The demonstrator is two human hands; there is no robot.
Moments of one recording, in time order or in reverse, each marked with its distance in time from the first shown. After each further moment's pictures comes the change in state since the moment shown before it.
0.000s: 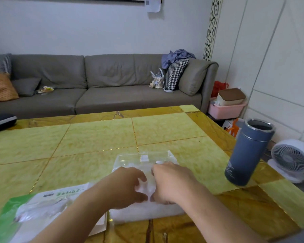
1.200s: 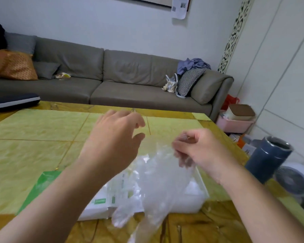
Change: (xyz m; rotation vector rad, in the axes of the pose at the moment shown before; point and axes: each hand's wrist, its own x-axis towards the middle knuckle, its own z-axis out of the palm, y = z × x) left_hand -0.084 -0.020 -0.092 -0.027 0.786 0.130; right_hand -0.009 -0.011 -0.058 1.004 0.295 -0.109
